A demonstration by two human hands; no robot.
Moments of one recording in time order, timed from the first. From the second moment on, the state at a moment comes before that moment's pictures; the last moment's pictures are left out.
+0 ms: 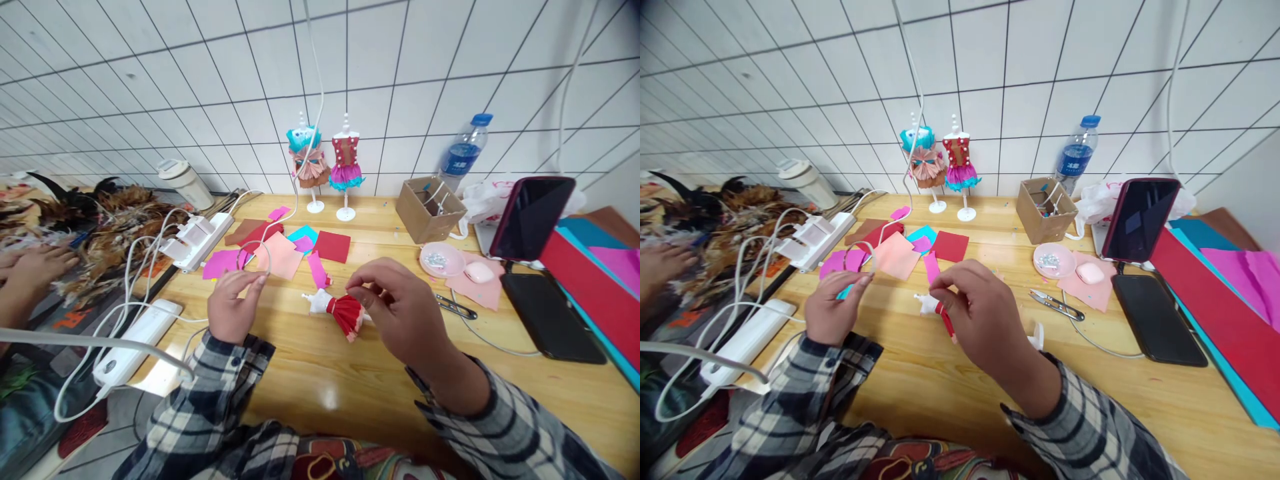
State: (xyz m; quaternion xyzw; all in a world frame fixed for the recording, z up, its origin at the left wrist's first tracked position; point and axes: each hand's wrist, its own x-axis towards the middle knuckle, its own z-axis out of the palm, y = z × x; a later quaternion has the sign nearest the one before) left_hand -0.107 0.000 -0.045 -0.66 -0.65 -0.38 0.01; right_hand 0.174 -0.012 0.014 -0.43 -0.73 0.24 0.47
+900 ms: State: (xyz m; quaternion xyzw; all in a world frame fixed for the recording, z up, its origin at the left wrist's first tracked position) left_hand -0.022 -0.032 -0.002 -0.75 -0.53 -0.34 -0.20; right_hand 0.166 -0.003 -0.001 -0.42 -0.66 0.53 0.32
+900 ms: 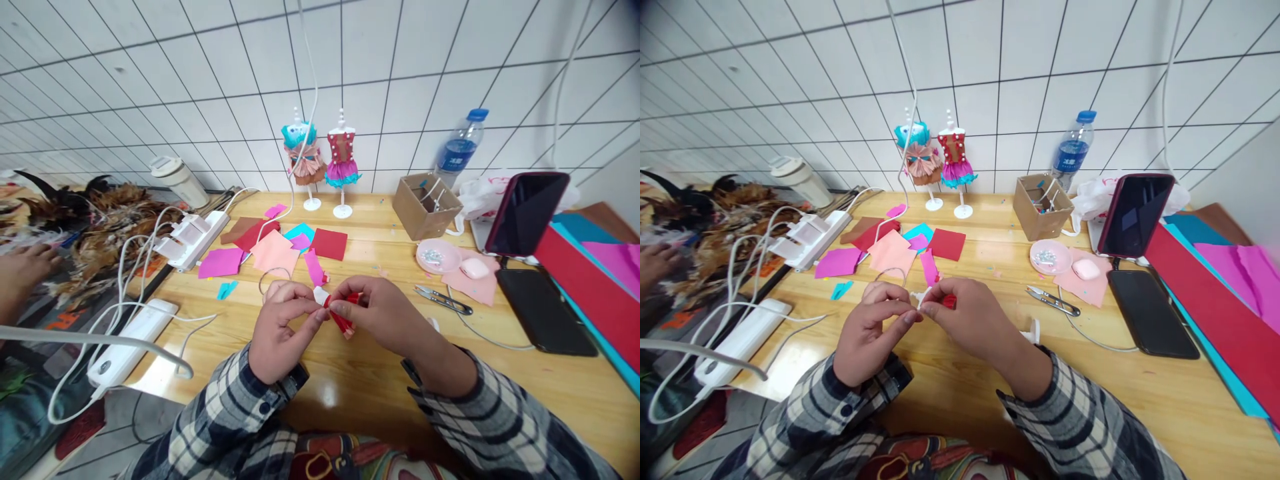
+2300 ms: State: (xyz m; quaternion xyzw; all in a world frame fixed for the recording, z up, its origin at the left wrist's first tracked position) left_hand -0.005 -0.037 -0.010 -0.74 -0.58 -0.32 0.02; right_hand 0.158 -0.013 -0.016 -0.43 -0.80 0.14 0.40
